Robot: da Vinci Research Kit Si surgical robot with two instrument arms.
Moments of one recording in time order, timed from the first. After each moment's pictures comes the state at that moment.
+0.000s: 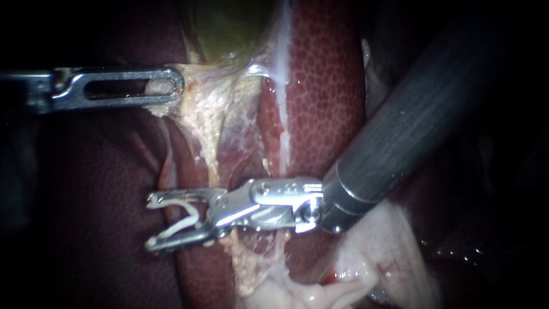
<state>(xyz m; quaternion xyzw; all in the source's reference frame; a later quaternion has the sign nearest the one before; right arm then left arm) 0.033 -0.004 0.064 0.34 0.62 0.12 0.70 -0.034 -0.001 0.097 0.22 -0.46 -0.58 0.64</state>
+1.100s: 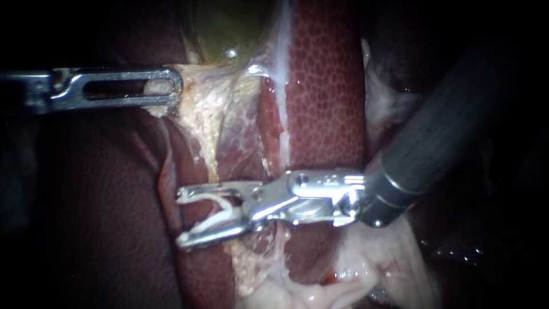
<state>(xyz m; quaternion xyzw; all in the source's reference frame) 0.026 -0.001 0.060 0.34 0.62 0.13 0.69 -0.033 -0.001 0.097 0.22 -0.46 -0.58 0.64</state>
